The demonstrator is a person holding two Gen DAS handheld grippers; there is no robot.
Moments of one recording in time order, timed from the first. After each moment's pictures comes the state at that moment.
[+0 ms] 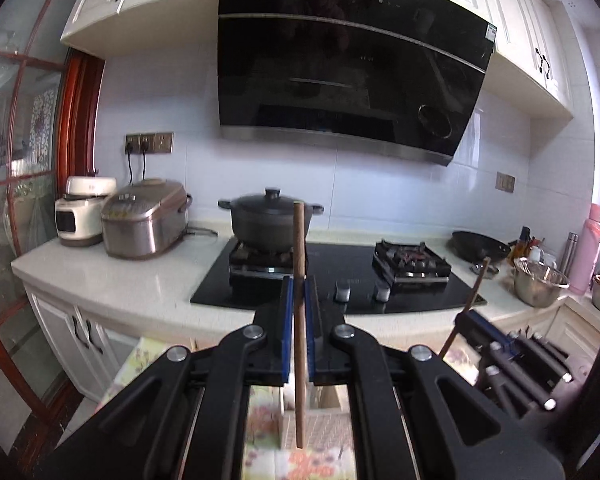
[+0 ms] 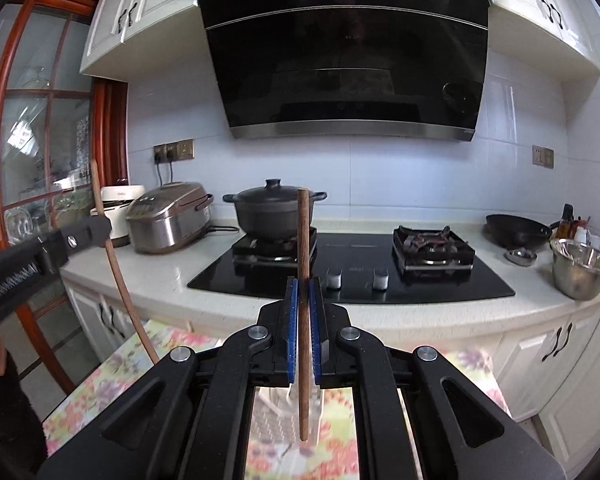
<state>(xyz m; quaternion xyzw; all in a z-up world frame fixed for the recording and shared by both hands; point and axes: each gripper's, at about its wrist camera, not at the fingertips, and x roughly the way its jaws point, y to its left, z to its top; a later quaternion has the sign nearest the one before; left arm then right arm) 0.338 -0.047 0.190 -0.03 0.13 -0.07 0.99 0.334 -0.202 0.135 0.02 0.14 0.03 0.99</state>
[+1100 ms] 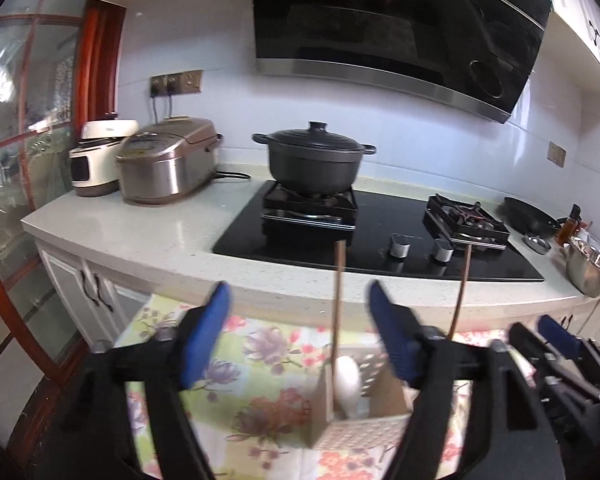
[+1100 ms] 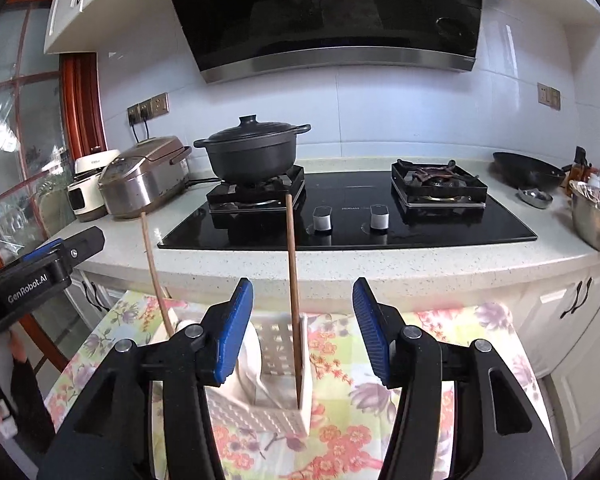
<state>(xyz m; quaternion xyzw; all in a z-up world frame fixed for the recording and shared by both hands) 0.427 -0.020 0.099 -0.04 0.22 0.00 0.98 0.382 -0.229 0.062 0.05 0.23 0.04 0.97</state>
